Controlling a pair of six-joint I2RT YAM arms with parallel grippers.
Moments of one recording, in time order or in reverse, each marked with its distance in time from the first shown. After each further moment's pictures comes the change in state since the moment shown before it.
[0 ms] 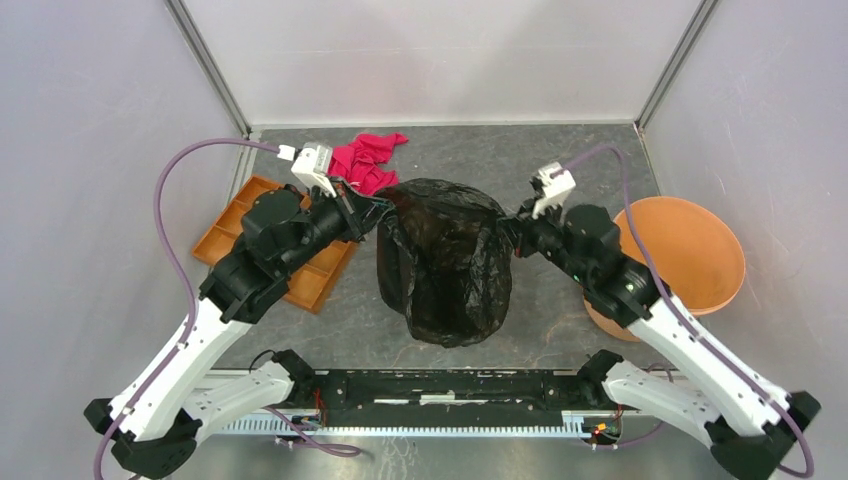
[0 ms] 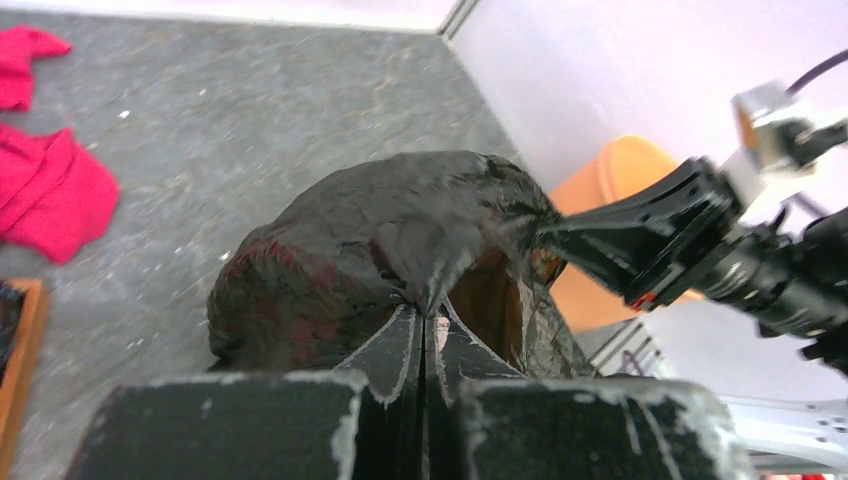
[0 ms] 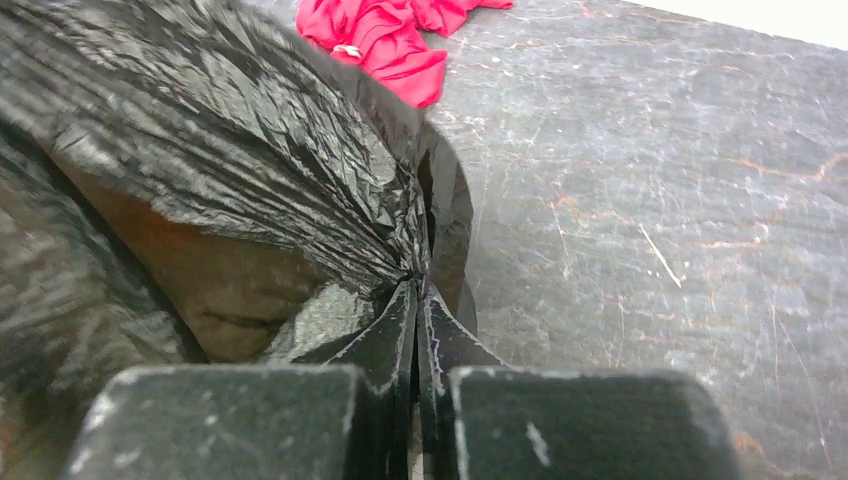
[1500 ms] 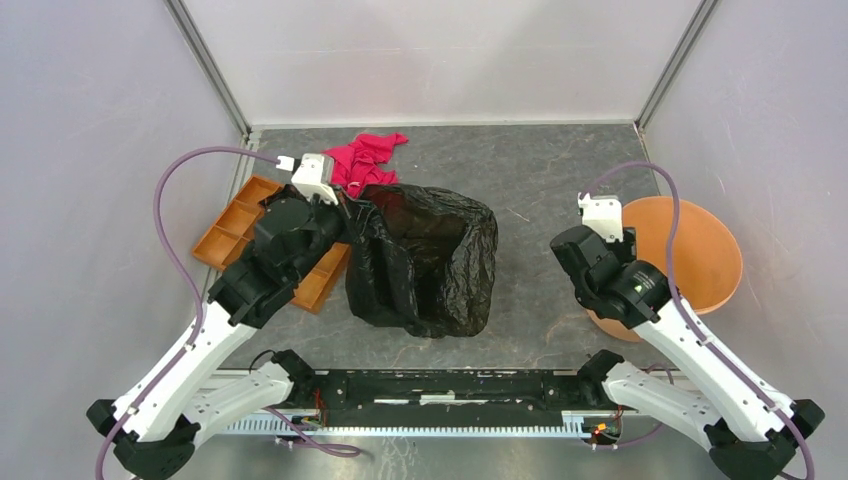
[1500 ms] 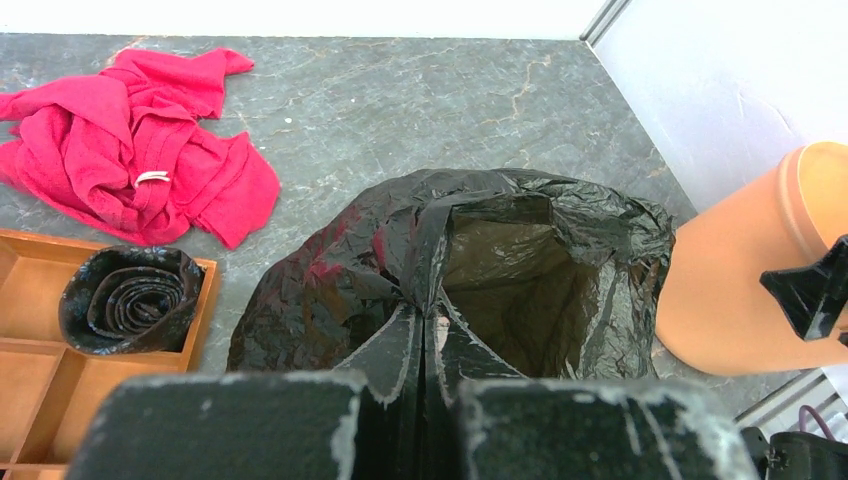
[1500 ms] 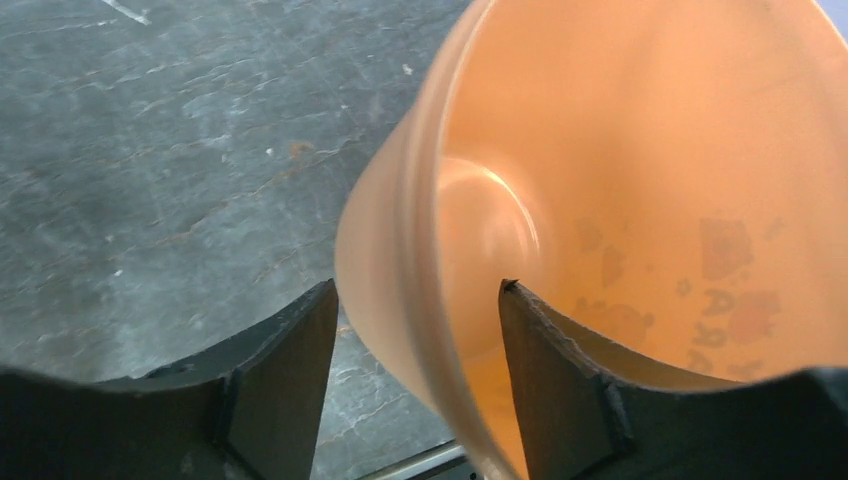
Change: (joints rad) left arm 0.001 -0.021 -0.105 -0.011 -0.240 0.159; right arm -0.017 0.056 0.097 -0.790 0.782 0.190
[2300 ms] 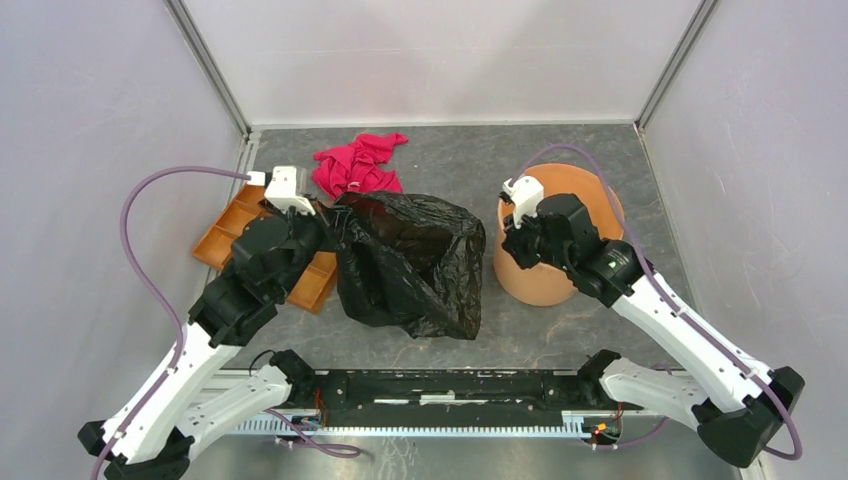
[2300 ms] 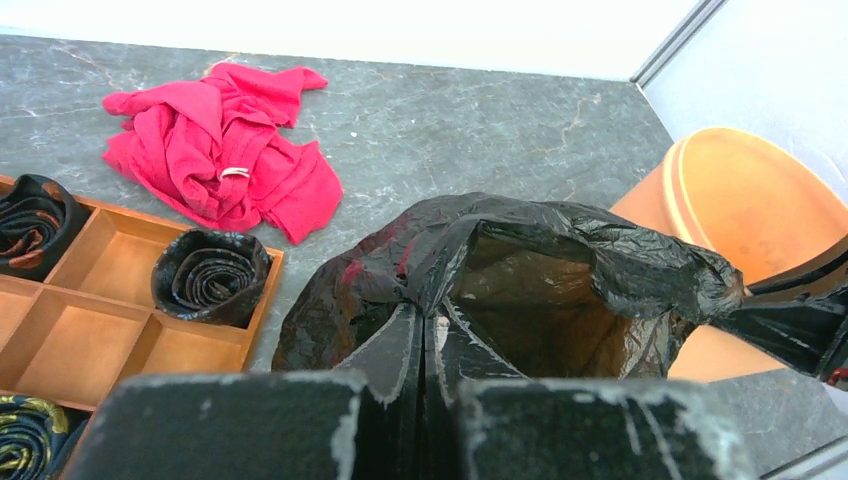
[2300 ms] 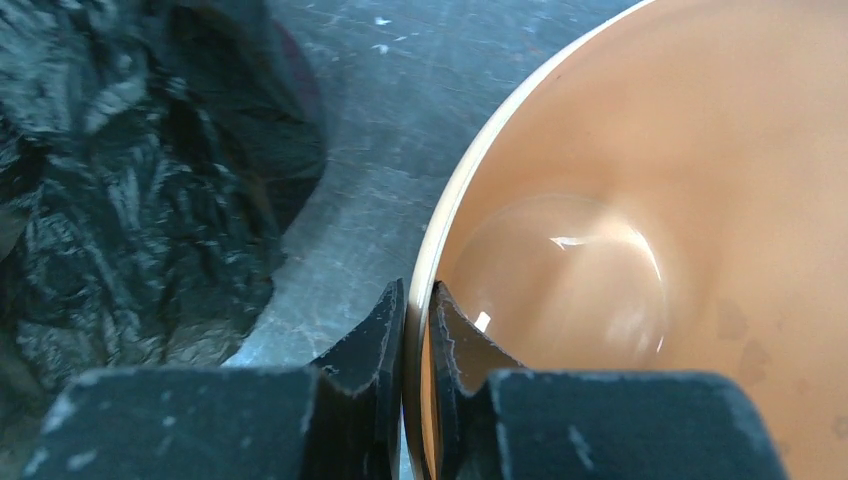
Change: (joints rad) left arm 0.000 -0.114 -0.027 -0.068 -0.129 0.004; right arm -0.022 0.149 0.036 0.466 -0.829 -0.380
